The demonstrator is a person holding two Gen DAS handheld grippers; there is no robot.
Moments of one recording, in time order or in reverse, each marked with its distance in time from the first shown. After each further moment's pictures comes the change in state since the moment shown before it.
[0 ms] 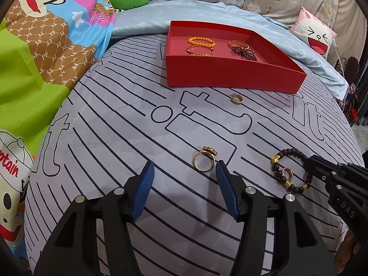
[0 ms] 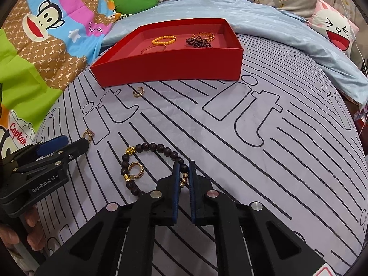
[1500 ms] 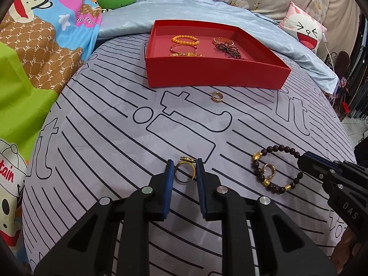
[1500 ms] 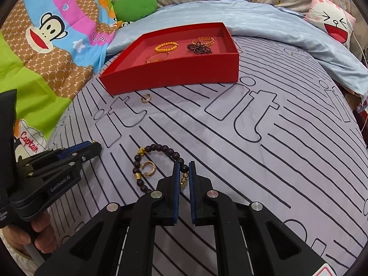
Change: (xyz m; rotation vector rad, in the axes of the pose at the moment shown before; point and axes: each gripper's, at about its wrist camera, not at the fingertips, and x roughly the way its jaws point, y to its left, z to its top) left arm -0.009 -0.014 0.004 0.030 0.024 -0.068; right arm -0.023 -0.002 0.002 0.047 -0.026 0.065
